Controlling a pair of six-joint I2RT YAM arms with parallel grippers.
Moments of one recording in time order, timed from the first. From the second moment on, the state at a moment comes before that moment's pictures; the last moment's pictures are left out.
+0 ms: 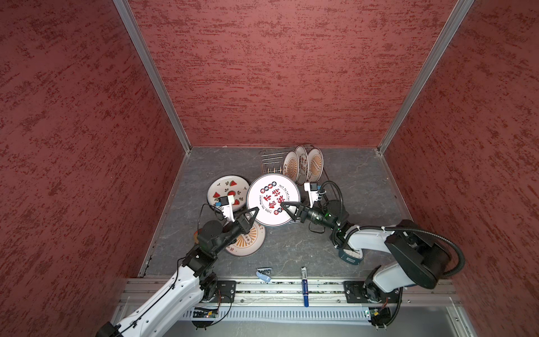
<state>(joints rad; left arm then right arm) -0.53 0.53 0.22 0.25 0.18 -0.93 0.69 1.53 0.48 1.12 -0.44 0.76</state>
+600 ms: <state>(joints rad) -0.24 0.34 0.22 -0.03 0.29 -0.97 0.72 1.48 0.50 1.07 -0.35 0.58</state>
